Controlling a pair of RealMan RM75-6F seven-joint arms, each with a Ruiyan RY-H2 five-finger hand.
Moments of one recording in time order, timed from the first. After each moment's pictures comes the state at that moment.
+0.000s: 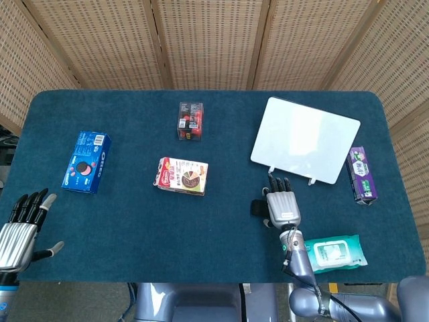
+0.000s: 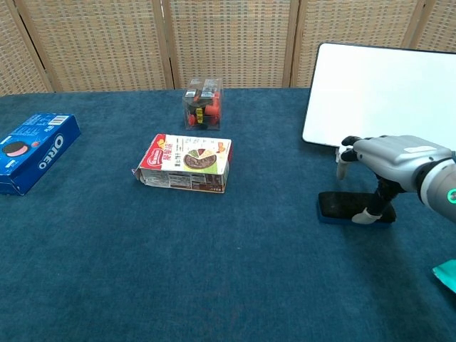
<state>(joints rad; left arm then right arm) -0.07 -1.16 0.01 -1.64 1.59 1.52 0.12 0.64 -1.66 0.19 -1.68 -0.71 1.27 -0.91</state>
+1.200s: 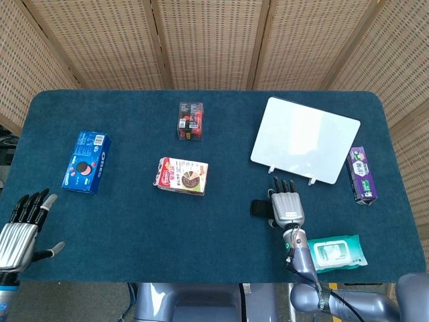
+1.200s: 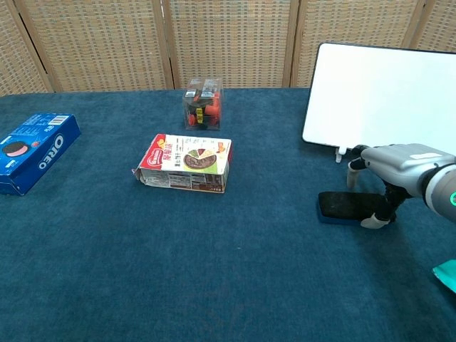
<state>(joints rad) -0.07 -1.16 0.01 -1.65 1.59 1.51 0.11 0.67 -1.66 0.18 -1.65 -0.64 1.26 -0.90</state>
